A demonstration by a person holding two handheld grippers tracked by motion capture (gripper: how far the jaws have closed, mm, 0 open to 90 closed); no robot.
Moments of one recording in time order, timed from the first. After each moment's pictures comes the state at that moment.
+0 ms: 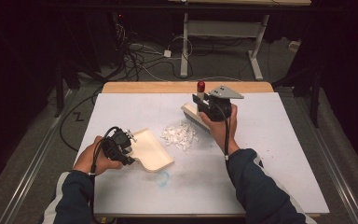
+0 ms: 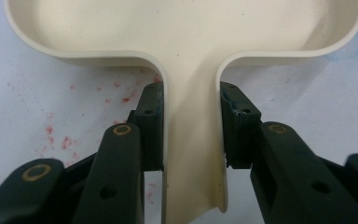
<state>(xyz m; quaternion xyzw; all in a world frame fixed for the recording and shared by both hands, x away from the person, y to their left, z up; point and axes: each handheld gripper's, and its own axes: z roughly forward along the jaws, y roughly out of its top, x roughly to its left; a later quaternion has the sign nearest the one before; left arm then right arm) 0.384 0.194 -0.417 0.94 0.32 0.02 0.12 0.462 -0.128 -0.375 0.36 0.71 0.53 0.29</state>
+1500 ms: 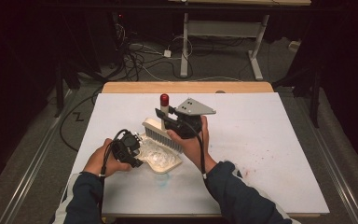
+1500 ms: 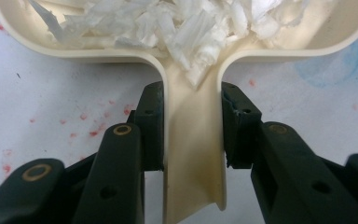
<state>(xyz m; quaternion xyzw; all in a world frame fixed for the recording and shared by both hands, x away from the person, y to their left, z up) 0.385 0.172 -0.430 0.94 0.32 0.00 0.12 0.397 -0.048 -0.358 0.27 0.73 0.59 0.22</state>
